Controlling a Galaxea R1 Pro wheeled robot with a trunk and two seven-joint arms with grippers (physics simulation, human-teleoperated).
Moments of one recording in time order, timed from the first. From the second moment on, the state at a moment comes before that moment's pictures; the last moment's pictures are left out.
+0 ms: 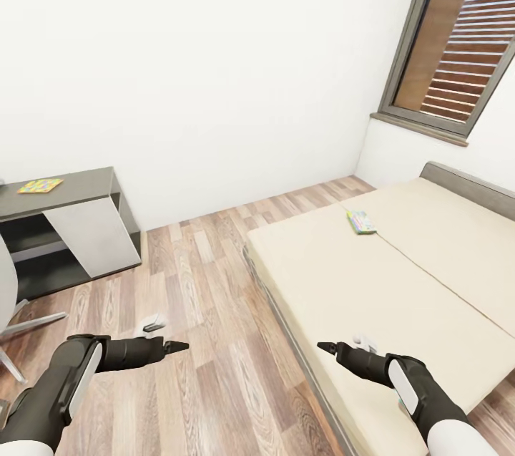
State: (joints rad) left arm -0.43 0.19 0.16 -1.09 0.02 0.96 -0.86; right arm -0.55 -0.11 -0.22 -0.60 -0.28 0.61 0.56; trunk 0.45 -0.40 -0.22
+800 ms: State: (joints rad) left arm -0.43 0.19 0.16 -1.09 0.02 0.96 -0.86; right arm -0.55 -0.11 -0.21 -0.60 -0.27 0.61 0.57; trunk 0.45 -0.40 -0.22
